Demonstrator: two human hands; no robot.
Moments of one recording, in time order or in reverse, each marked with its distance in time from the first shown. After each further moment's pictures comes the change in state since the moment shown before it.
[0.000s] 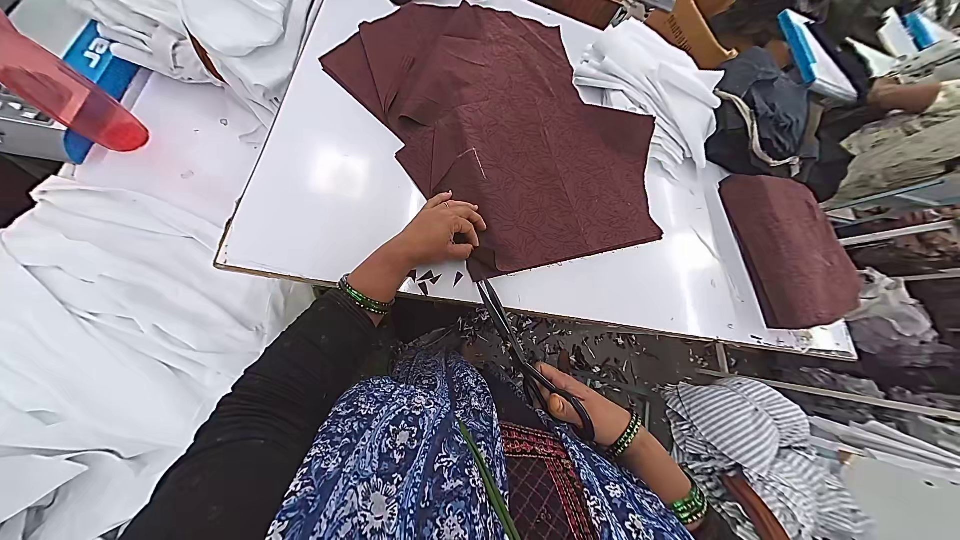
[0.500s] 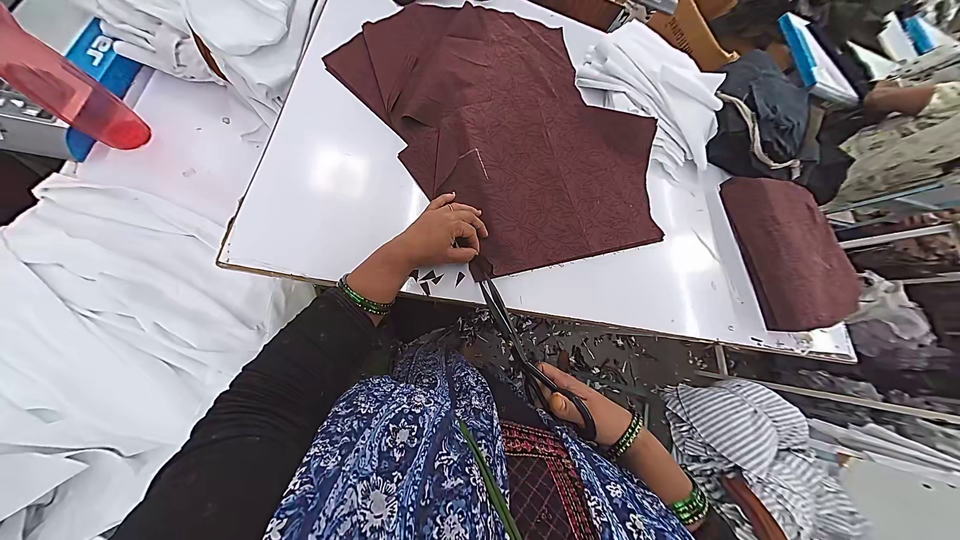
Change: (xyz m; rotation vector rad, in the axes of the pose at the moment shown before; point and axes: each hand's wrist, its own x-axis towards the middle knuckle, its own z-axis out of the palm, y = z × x) left_hand -0.003 -0.007 0.004 0.000 0.040 0.128; right_hand 0.001 -0.002 0.000 -0.005 0.008 0.009
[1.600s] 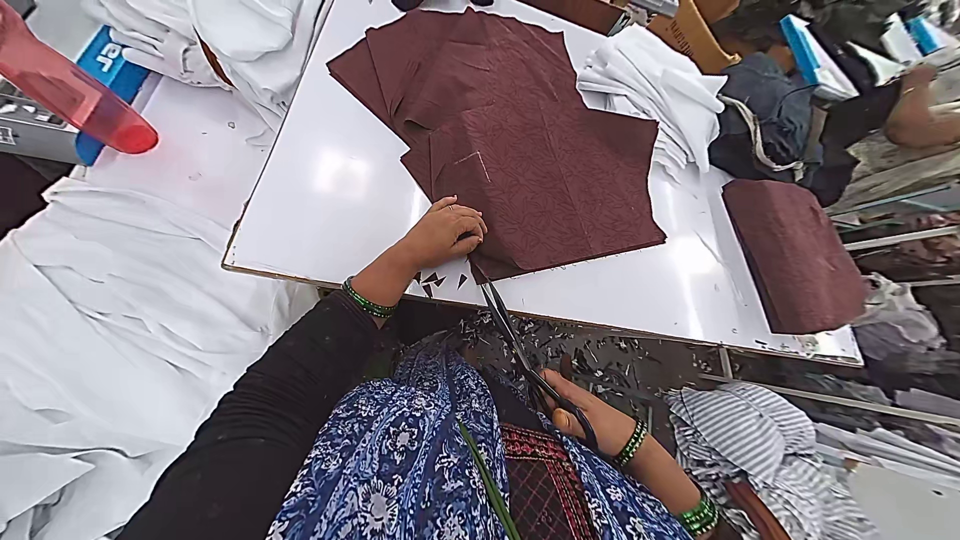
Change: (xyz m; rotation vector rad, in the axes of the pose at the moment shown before) left_hand 0.002 0.004 0.000 0.044 0.037 -0.089; right_hand -0.006 -0.010 0.004 -0.210 0.021 0.060
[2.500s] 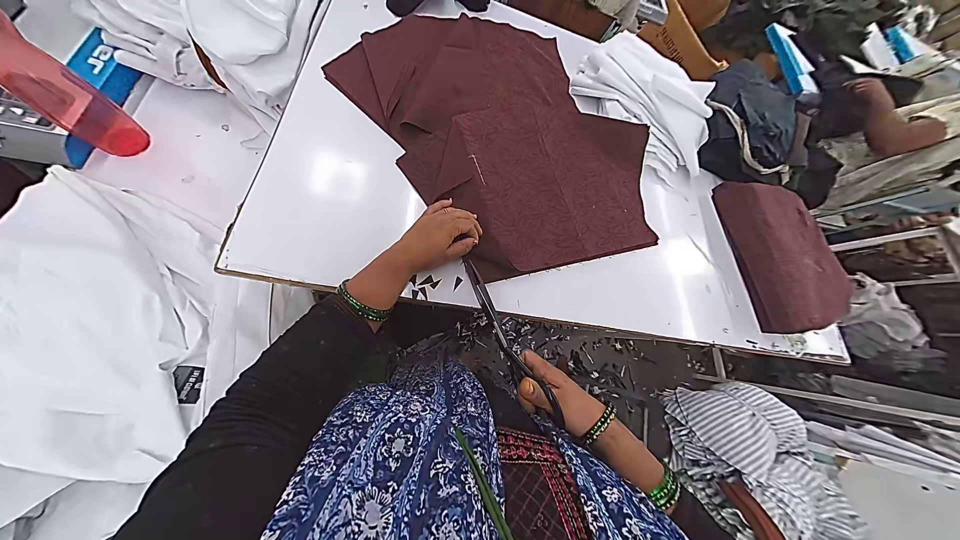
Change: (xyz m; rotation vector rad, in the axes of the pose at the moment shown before) left_hand -0.001 0.001 0.002 -0.002 0.014 0.000; right_hand 0.026 -0.022 0.014 0.091 0.111 0.007
